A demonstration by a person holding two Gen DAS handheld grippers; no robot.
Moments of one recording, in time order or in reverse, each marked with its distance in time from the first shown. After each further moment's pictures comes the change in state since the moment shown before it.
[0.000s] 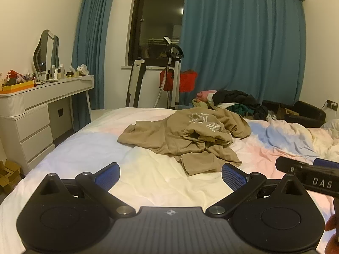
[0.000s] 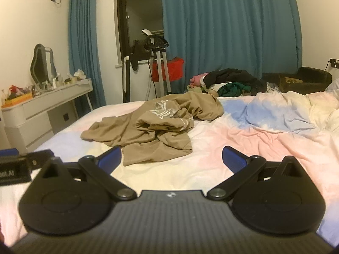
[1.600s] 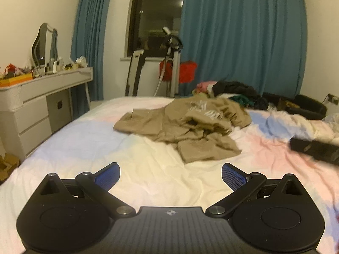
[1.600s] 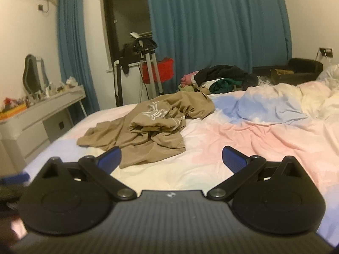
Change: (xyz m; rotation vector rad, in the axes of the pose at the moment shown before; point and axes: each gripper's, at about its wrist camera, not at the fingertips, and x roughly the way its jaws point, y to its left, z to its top) left arm 0.029 -0.011 -0.022 0.003 0.086 0.007; right arm -0.011 -0.016 0.004 0.106 -0.003 -0.022
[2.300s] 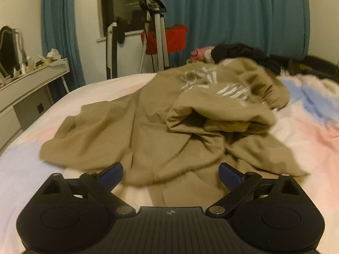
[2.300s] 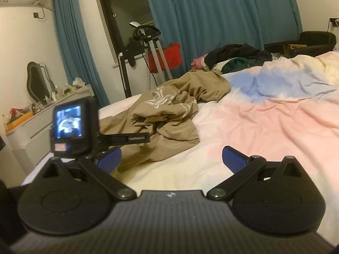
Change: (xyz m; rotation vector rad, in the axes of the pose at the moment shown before) left arm 0.319 -0.049 0.052 0.175 0.146 0.004; right arm 0.101 -0.017 -0.023 0.081 0.066 0.094
